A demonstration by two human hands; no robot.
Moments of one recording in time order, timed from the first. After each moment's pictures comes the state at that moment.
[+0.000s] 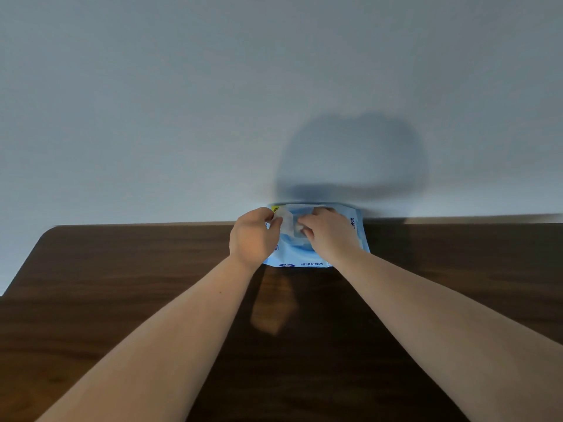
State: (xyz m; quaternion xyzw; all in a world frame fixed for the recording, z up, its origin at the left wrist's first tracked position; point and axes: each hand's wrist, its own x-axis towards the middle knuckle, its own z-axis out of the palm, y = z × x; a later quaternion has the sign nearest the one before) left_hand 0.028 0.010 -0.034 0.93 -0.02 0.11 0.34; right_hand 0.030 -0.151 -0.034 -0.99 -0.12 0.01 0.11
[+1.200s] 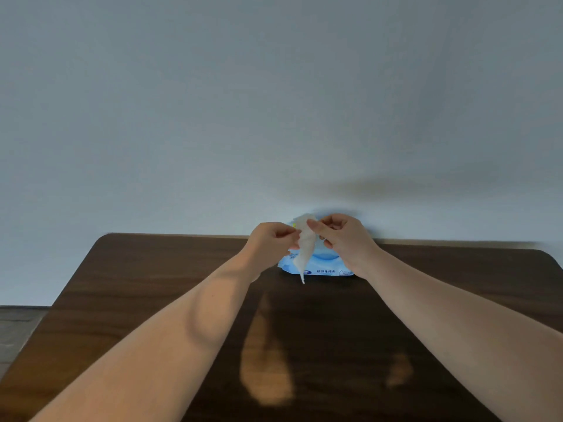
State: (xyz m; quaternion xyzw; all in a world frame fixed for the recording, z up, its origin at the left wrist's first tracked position) left_hand -0.032 0.041 0.072 0.81 0.01 -0.14 0.57; right_hand -0.027 -0.123 0.071 -0.74 0.10 0.09 0.66
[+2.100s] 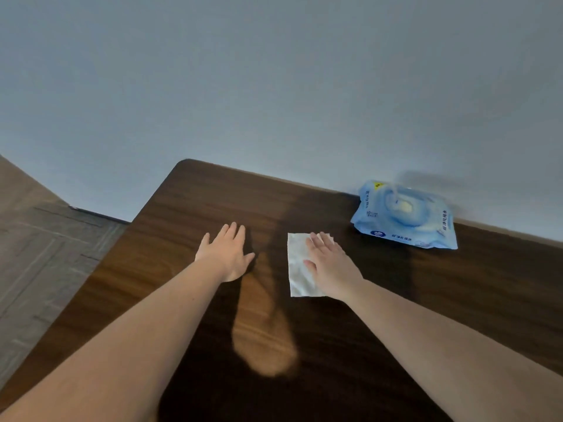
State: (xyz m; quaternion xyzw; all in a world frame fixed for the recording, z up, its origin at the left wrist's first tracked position) left_hand -0.124 0.223 -0.006 0.96 0.05 -0.27 0.07; right_hand -0.097 -0.003 -0.045 -0.95 -0.23 0.18 0.09
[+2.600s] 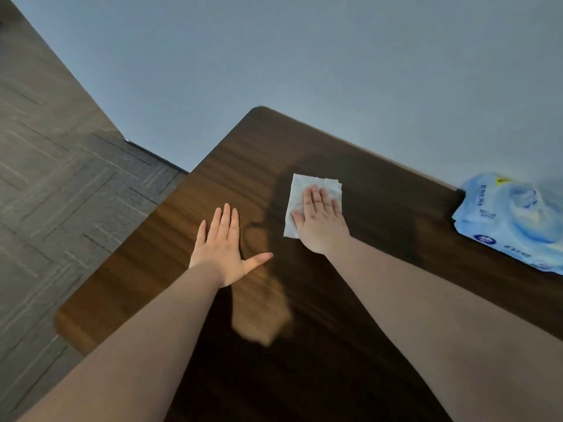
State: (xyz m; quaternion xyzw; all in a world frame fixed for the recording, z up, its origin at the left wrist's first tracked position) left_hand -0.227 0.337 -0.088 0.95 0.20 -0.22 0.05; right_hand -0.087 0.180 -0.105 -0.93 -0.28 0.22 0.04
